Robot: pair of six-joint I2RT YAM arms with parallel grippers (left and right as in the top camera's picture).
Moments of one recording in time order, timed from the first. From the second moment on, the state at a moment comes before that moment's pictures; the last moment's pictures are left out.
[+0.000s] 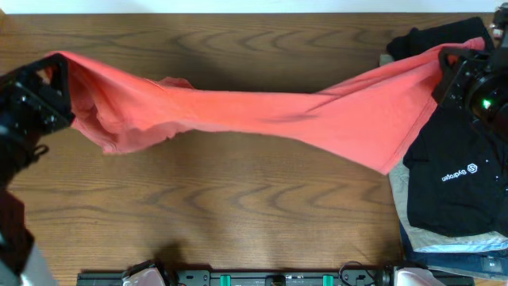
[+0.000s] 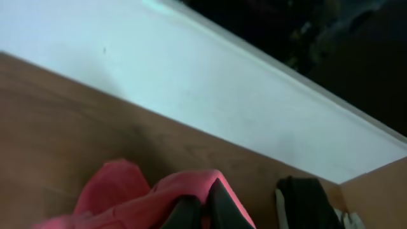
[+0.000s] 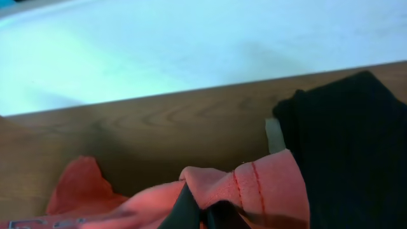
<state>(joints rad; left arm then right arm) 0.42 1.25 2.04 -1.20 0.56 -0.36 -0.01 1.30 1.91 -1.14 -0.14 0.22</state>
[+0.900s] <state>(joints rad) 0.34 1.89 2.18 -0.29 0.52 -0.59 -0.04 1.89 2.20 -0.46 -0.17 0.40</state>
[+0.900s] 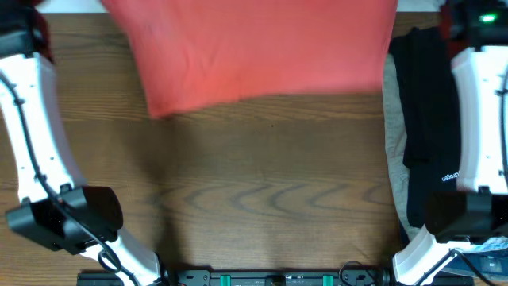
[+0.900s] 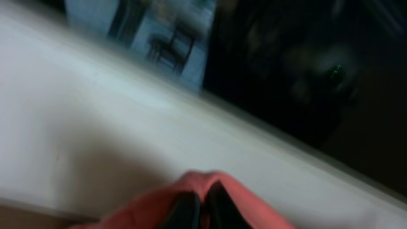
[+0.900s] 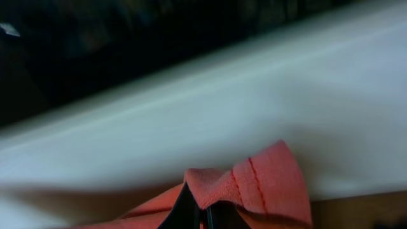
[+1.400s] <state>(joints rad) 0.36 1.79 2.35 -1.47 0.65 -0.35 -0.07 1.84 2.23 -1.29 -0.15 0.29</state>
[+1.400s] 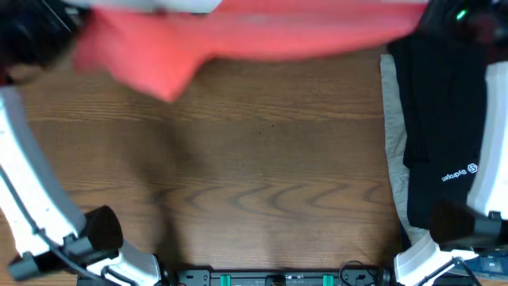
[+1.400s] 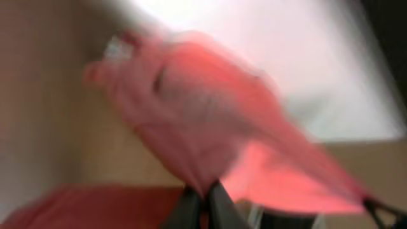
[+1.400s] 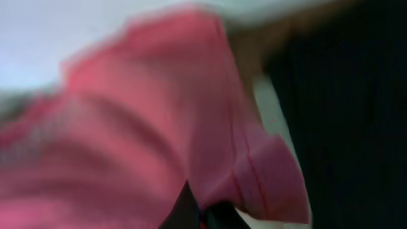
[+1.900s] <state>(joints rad) 0.30 1.83 1.66 -1.69 0.17 -0.25 -0.02 1.87 1.62 -1.46 -0.12 0.25</state>
